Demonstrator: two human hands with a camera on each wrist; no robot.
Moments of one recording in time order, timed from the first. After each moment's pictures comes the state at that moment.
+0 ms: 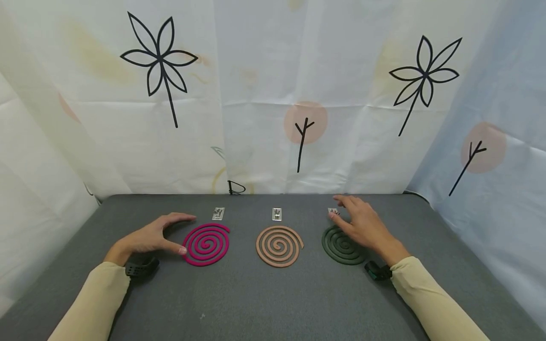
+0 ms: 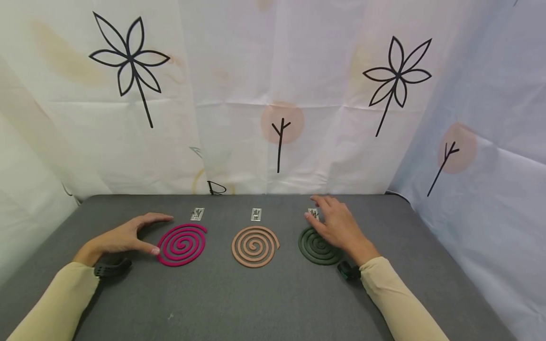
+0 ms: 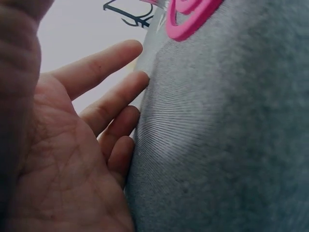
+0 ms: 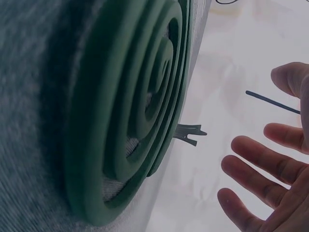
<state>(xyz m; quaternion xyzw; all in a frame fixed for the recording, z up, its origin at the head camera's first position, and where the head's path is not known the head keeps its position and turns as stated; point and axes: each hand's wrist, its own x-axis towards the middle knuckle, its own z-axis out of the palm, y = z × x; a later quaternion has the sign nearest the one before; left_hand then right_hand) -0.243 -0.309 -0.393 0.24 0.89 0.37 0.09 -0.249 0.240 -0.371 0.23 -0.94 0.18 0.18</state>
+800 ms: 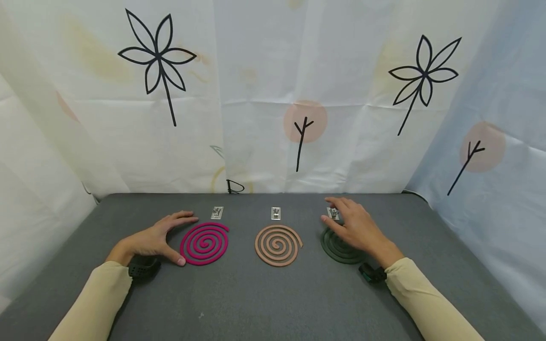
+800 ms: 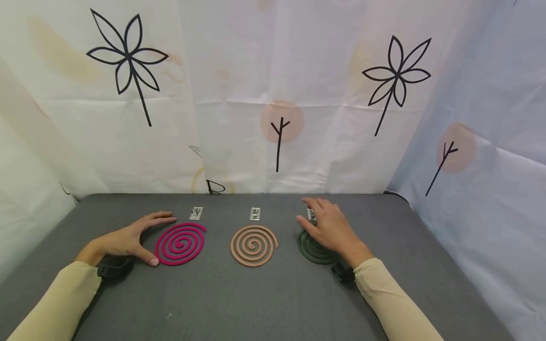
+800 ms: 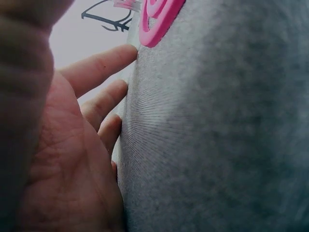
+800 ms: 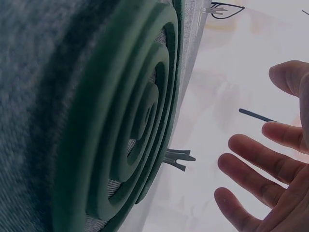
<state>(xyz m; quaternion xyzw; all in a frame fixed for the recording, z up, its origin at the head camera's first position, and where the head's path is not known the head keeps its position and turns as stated) -0.243 -0.302 -0.400 0.29 0.89 0.35 0.09 -0.243 0.227 -0.371 0.25 -0.94 0.18 0.17</state>
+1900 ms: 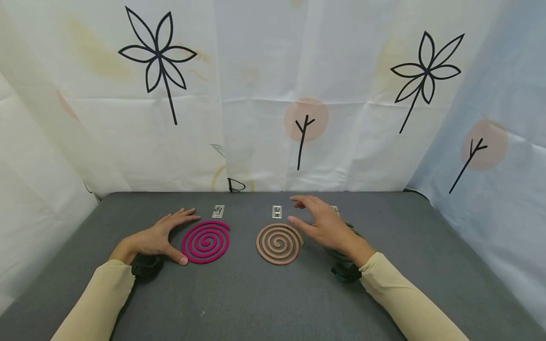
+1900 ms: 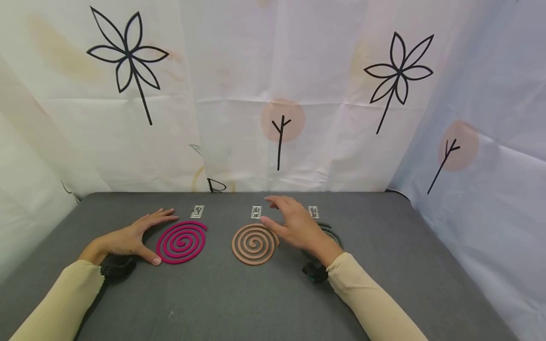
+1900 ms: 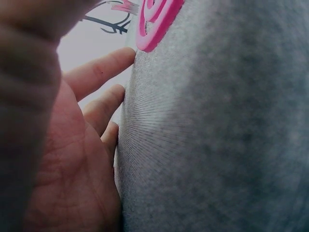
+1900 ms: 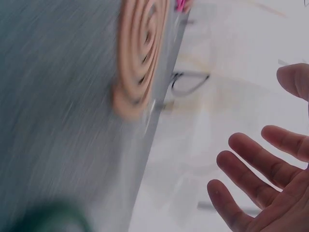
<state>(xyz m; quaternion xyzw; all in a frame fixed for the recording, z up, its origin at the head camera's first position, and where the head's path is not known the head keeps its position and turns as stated) -0.243 -0.302 -0.400 0.29 0.89 0.34 0.09 -0.230 0.155 -0.351 0.33 -0.89 0.28 0.12</state>
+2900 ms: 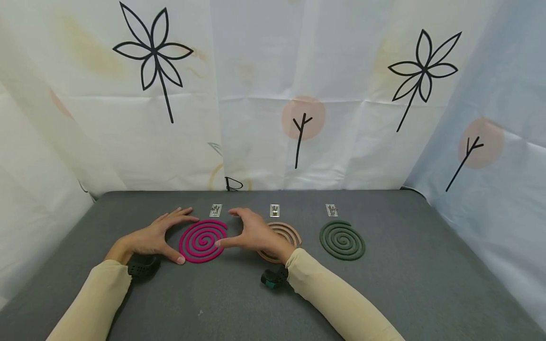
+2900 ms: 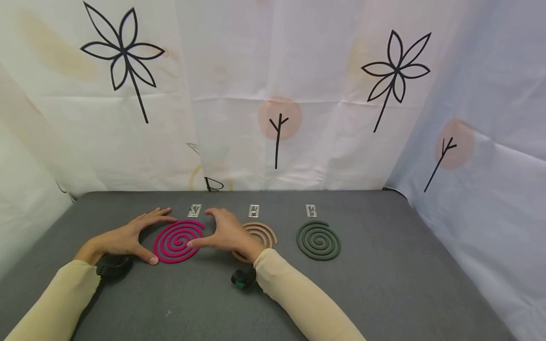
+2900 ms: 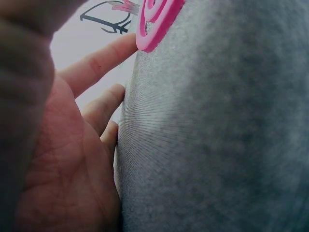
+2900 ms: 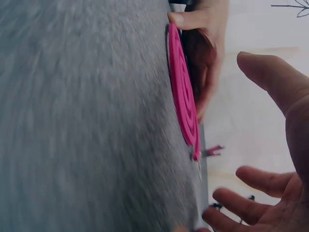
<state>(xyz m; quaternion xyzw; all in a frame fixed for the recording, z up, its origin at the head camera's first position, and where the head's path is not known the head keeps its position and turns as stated) -0.244 -0.299 -0.401 0.30 0.89 0.34 0.08 -0.237 0.014 -0.375 0.28 -0.88 0.38 -0.09</state>
